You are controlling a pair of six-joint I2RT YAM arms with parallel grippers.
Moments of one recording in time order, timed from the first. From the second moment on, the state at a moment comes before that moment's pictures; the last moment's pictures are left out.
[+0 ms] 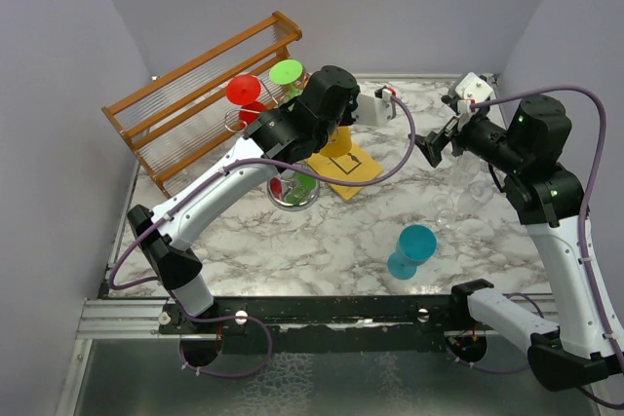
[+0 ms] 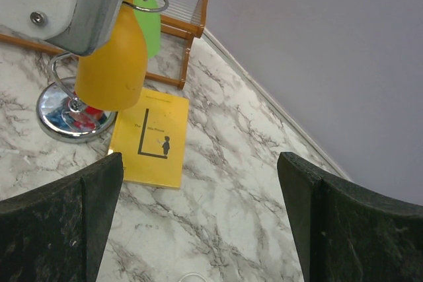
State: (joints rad) left arm -0.89 1.66 1.90 -0.69 -0.48 0.94; right arm 0.23 0.97 1.34 -0.55 -0.46 -0.45
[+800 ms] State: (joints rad) left arm -0.90 1.67 1.90 -0.62 -0.40 0.93; right arm 0.22 0.97 1.34 -0.55 -0.47 -0.45
